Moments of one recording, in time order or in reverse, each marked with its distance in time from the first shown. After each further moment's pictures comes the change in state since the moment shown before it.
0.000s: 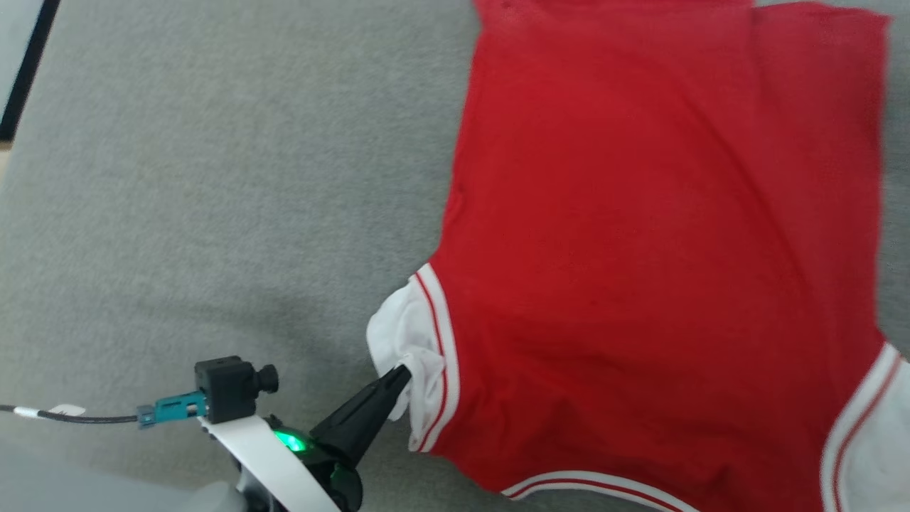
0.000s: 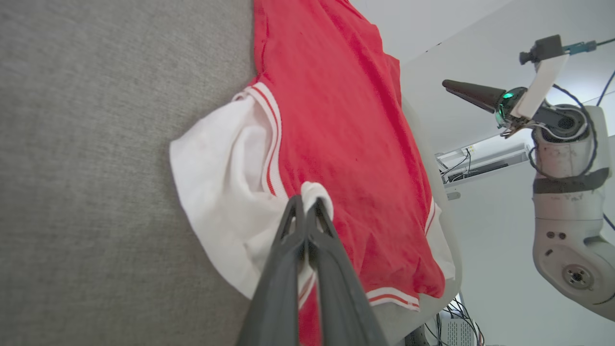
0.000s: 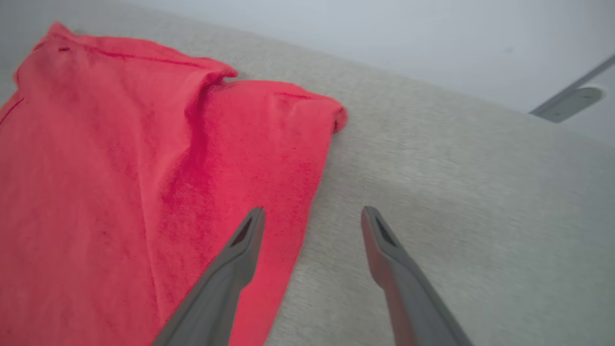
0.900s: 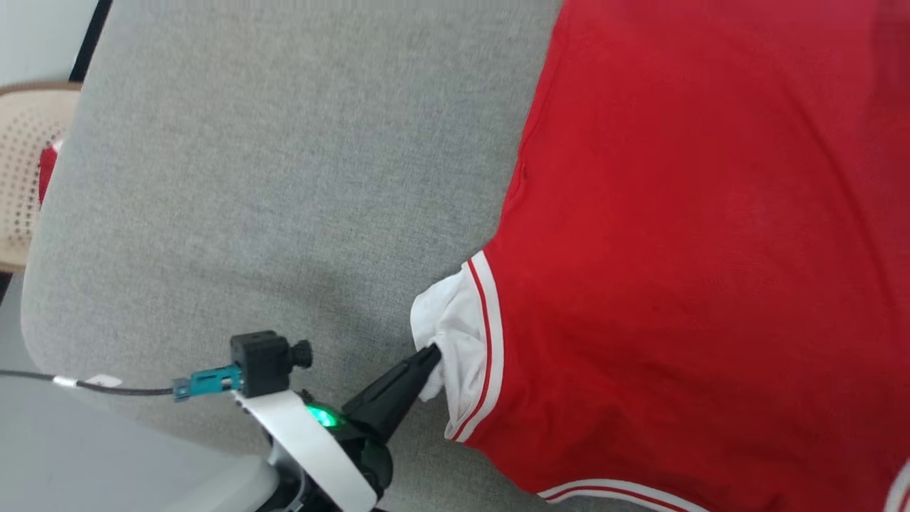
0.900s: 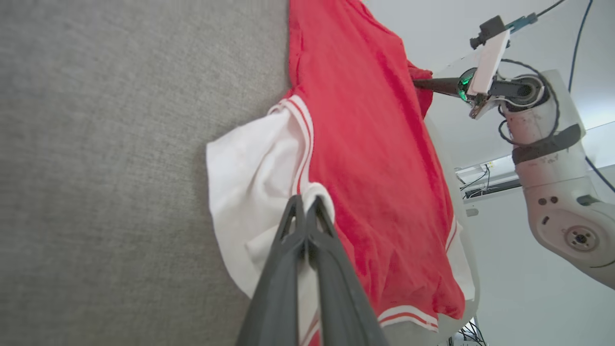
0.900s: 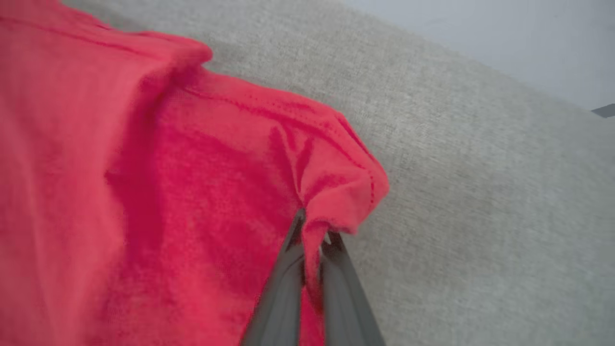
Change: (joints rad) left arm -0.103 -0.077 -0.062 0.045 0.001 0.000 -0.002; right arm -0.349 0.016 0.183 0.454 -0.174 0.000 0.015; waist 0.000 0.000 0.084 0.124
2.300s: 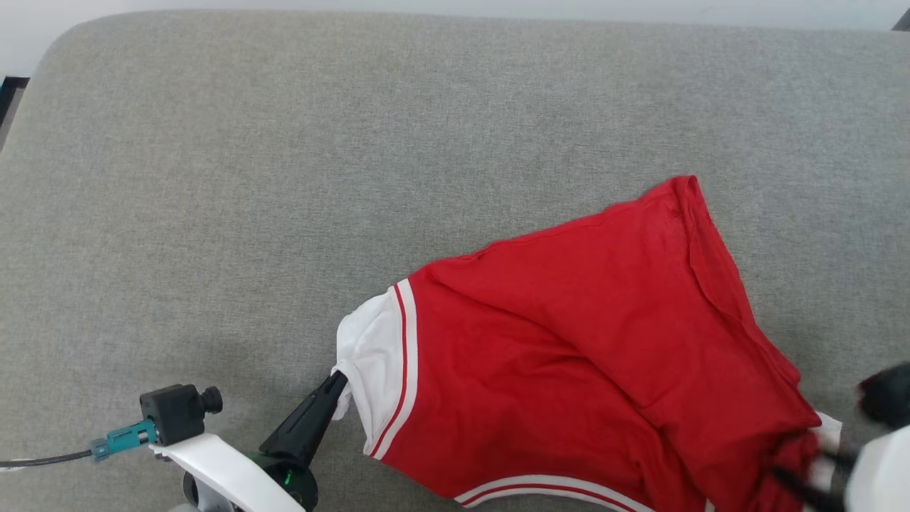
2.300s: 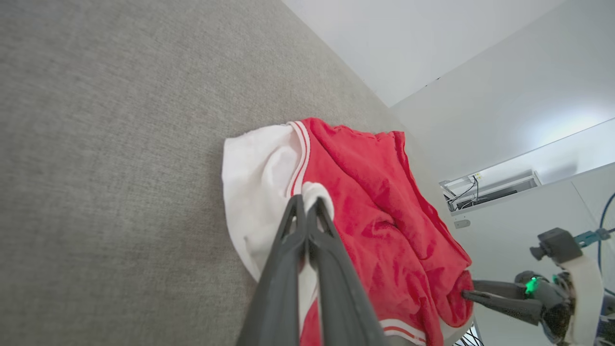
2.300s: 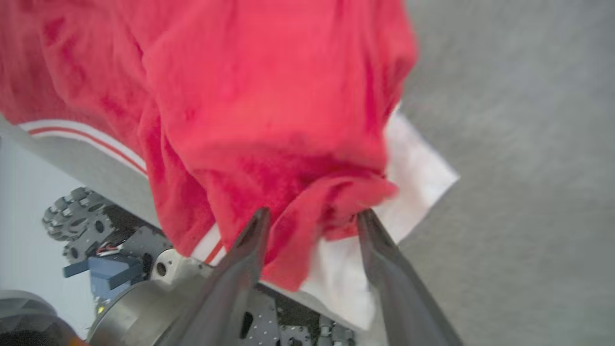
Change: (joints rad) left arm 0.244 0.029 0.244 0.077 0.013 0.000 0.000; right arm 1.194 0.079 -0.165 -0.871 0.279 0.000 0.031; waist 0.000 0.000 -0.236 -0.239
